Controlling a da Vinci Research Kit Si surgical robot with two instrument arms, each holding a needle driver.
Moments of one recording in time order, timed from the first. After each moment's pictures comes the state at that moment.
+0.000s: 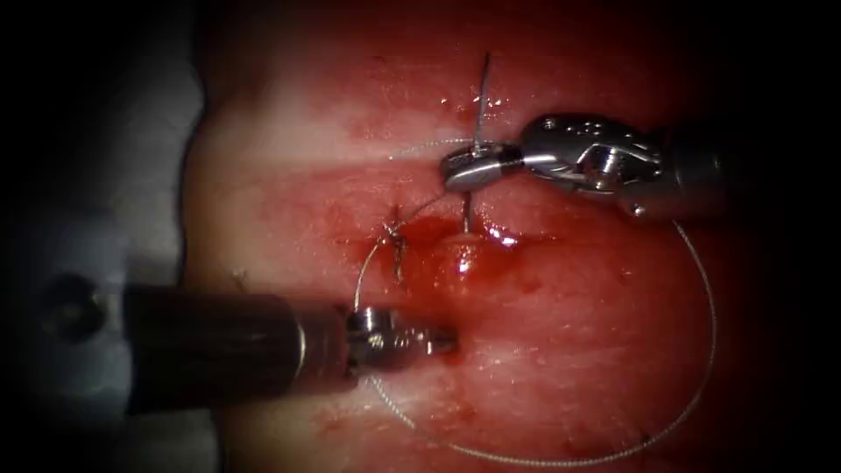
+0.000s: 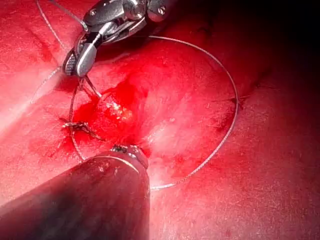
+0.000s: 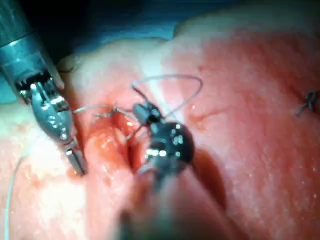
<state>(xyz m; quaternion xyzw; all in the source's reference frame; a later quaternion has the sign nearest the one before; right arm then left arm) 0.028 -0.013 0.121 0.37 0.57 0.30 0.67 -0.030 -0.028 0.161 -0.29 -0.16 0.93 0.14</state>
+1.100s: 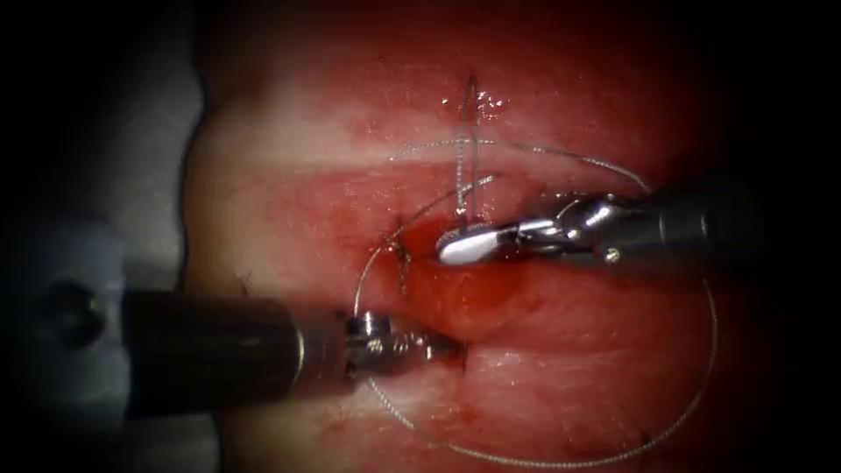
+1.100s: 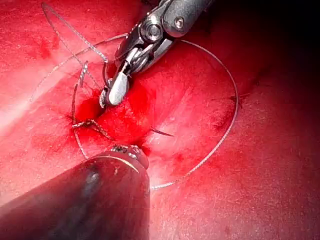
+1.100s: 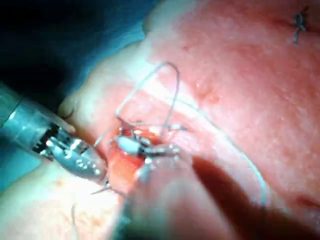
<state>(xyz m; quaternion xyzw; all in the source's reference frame) 0.029 -0.024 0.119 0.58 0.44 0.43 0.53 -0.029 -0.028 0.161 -0.29 -0.16 0.93 0.14</state>
